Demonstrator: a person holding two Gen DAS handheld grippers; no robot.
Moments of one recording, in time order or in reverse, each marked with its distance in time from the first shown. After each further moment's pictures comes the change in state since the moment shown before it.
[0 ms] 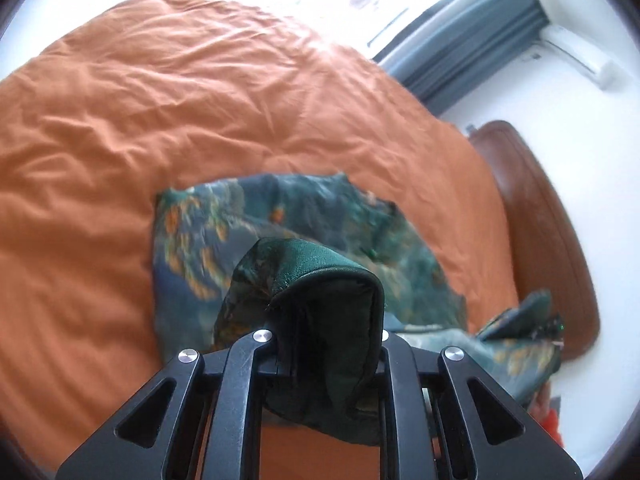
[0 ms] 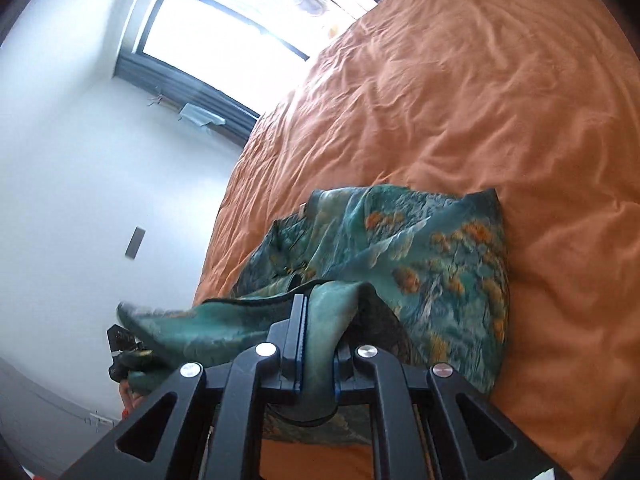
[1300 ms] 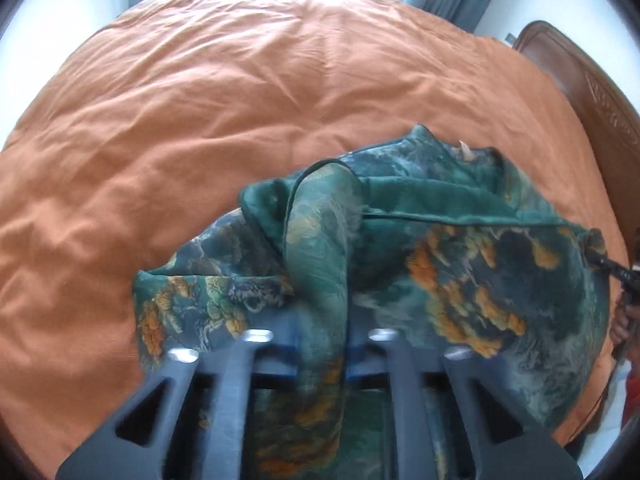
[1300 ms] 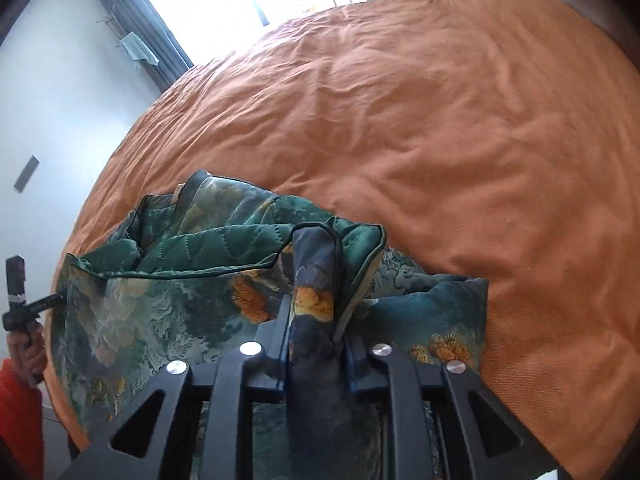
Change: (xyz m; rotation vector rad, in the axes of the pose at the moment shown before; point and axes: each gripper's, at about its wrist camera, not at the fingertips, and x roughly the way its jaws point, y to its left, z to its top) left arm 0.117 0.001 0.017 0.325 0.109 0.302; right arm 0.098 0.000 0.023 -0.310 0.043 -0.469
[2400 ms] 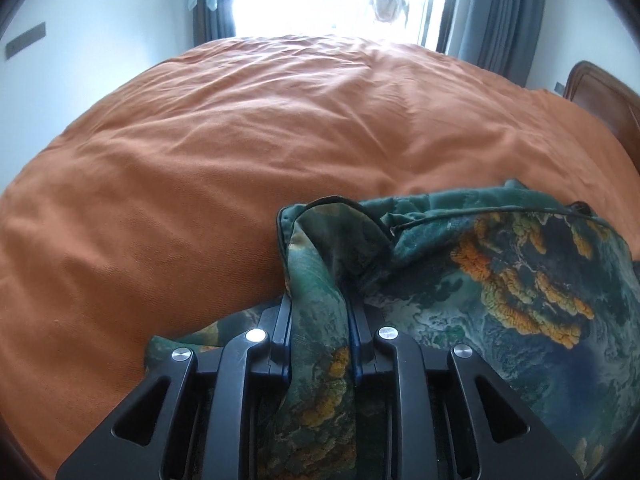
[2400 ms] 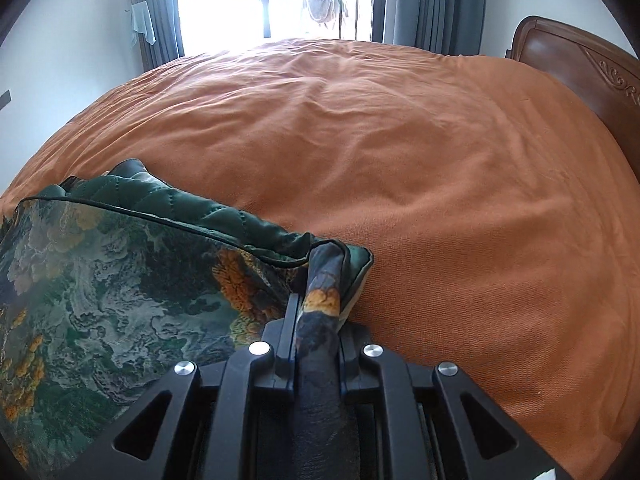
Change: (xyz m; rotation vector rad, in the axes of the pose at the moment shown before) left arm 0.055 0.025 -0.008 -0.086 -0.270 0.221; right arm 0.081 0.008 0.018 -0.179 -0.126 -0.228
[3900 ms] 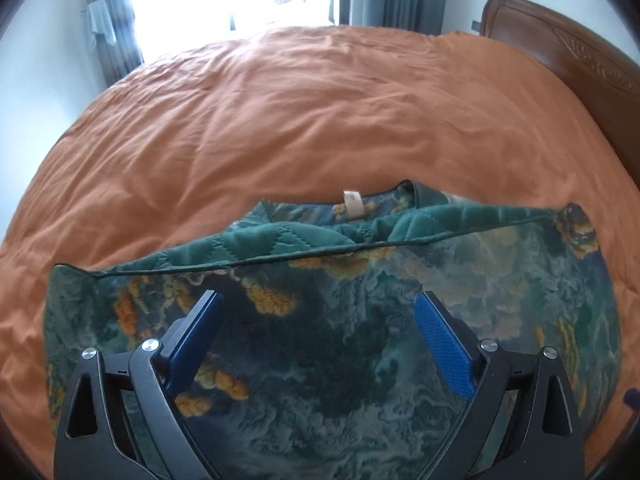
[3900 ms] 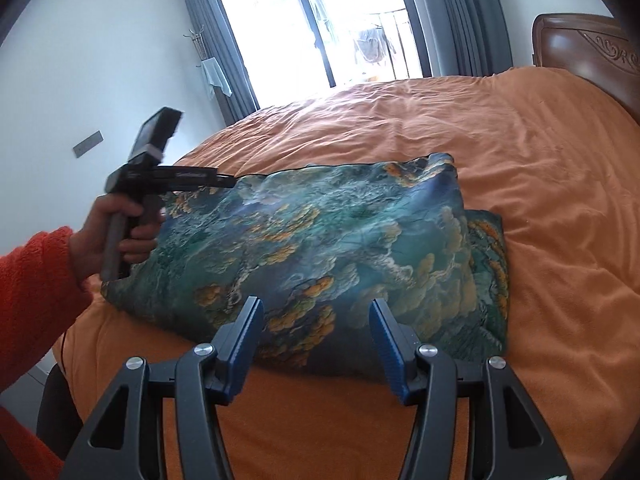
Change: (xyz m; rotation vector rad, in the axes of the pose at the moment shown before) left arm -0.038 -0.198 0.028 0.269 0.106 -0.134; right arm -0.207 0.045 -0.133 0.060 -0.163 0.331
